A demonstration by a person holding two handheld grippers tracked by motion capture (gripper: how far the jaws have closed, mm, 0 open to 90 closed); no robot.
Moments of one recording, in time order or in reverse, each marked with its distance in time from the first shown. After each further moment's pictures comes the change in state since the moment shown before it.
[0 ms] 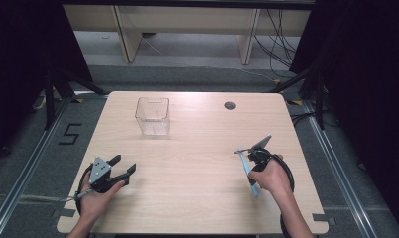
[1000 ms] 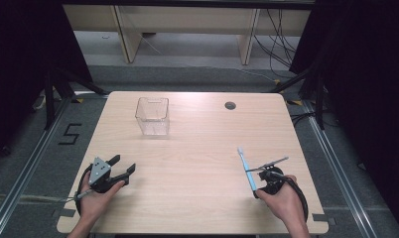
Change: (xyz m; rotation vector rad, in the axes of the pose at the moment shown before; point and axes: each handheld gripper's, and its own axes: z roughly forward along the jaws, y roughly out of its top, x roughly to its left) left arm 0.000 0.000 -0.001 0.000 0.014 0.001; right arm 0.001 -0.068 -0.003 -0.217 0.018 0.026
